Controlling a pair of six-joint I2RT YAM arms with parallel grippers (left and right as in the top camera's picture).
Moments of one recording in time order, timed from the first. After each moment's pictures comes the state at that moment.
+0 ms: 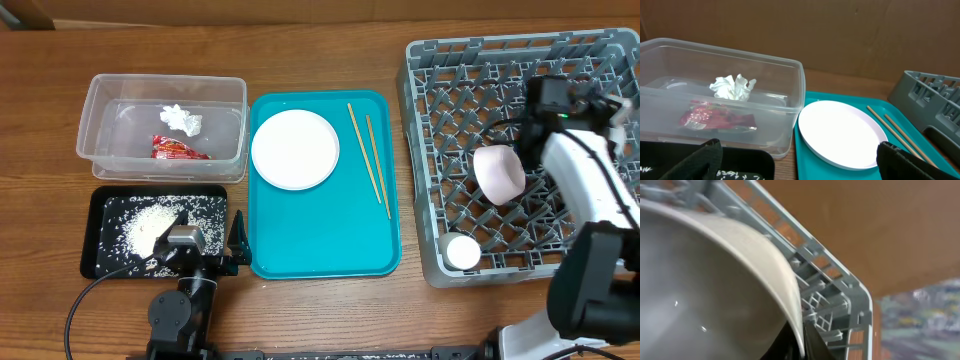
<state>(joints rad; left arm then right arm) -0.10 0.01 0.01 -0.08 -0.02 -0.21 -0.12 1.75 1.25 -0.80 1.09 0.50</state>
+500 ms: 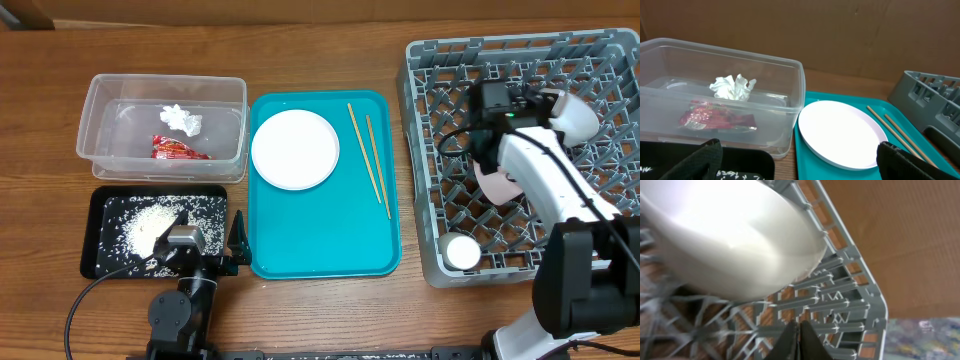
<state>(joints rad) -0.10 0.01 0.01 -0.08 -0.02 -0.21 0.09 1.77 1.26 -0.88 1.06 0.46</state>
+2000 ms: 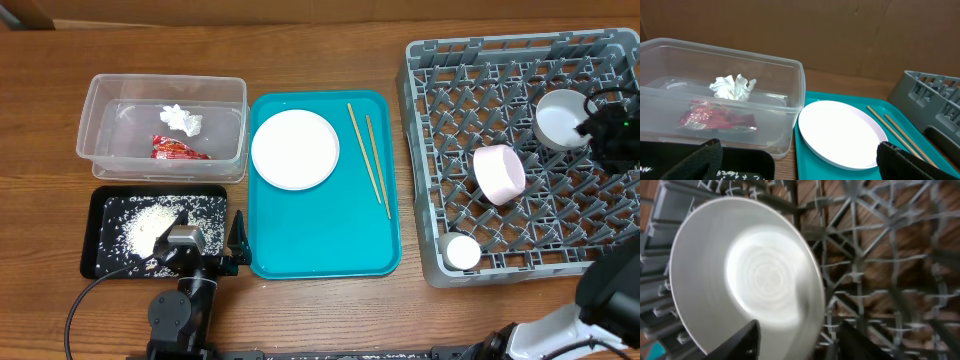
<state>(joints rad) -0.10 0.01 0.01 -0.08 -0.02 -0.21 -0.53 1.82 1.55 -0.94 -0.24 0.41</state>
